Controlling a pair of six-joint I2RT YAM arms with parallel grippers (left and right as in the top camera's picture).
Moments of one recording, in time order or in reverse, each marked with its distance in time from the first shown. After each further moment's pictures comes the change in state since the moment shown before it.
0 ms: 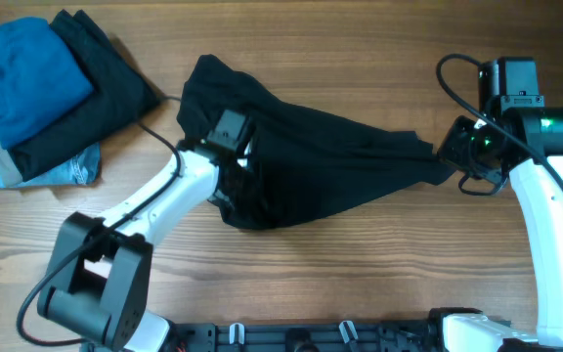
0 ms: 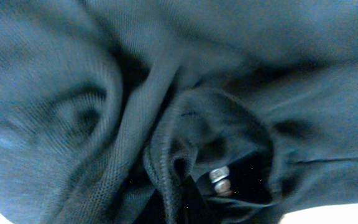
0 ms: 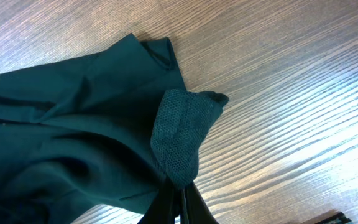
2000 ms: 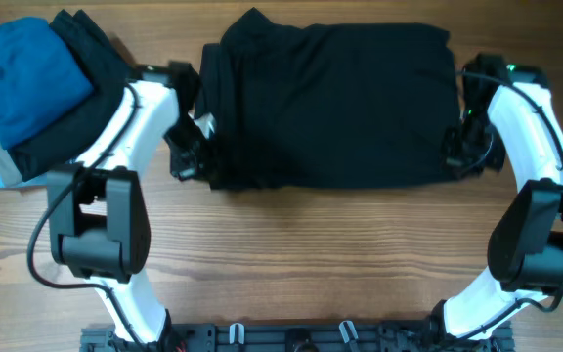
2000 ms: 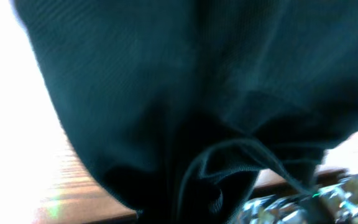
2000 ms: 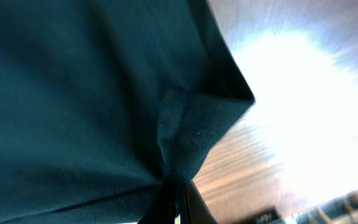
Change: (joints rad) left arm 0.271 0.274 0.421 -0.621 0.217 0.208; right arm -0.129 0.472 -0.016 -0.021 0.072 -0.233
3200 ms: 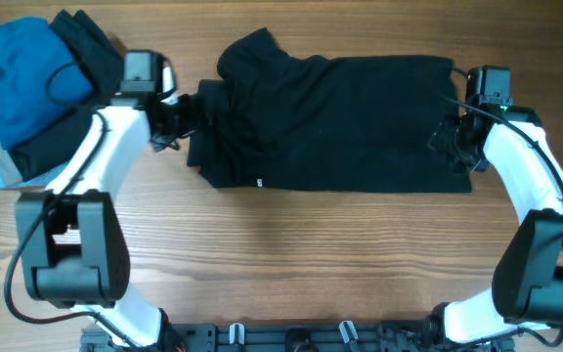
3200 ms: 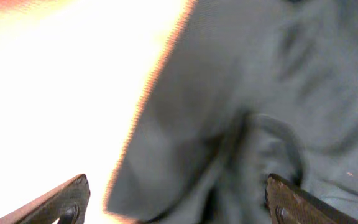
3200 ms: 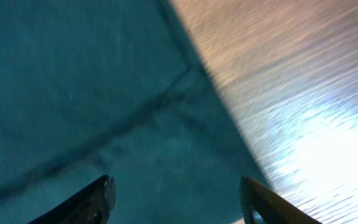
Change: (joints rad) left arm 0.130 -0.143 -0.180 0.693 -0.161 -0.161; right arm -0.003 -0.156 -0.240 0.595 -0.062 0.084
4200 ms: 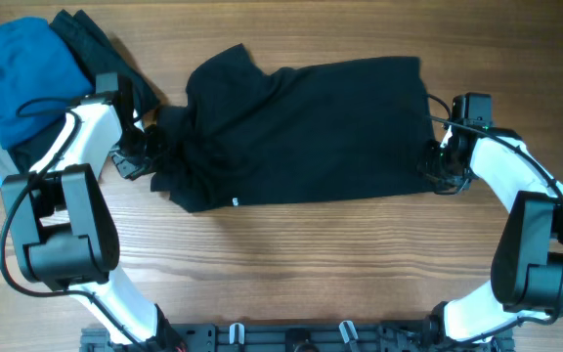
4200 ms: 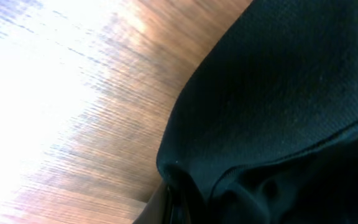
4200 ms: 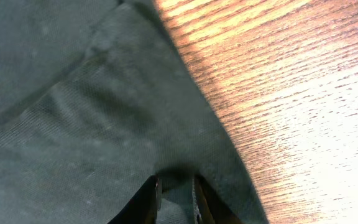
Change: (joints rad) left arm 0.162 0.113 0.014 -0.267 -0.110 0.016; right arm 0.000 0.056 -0.170 0.137 -0.139 -0.079
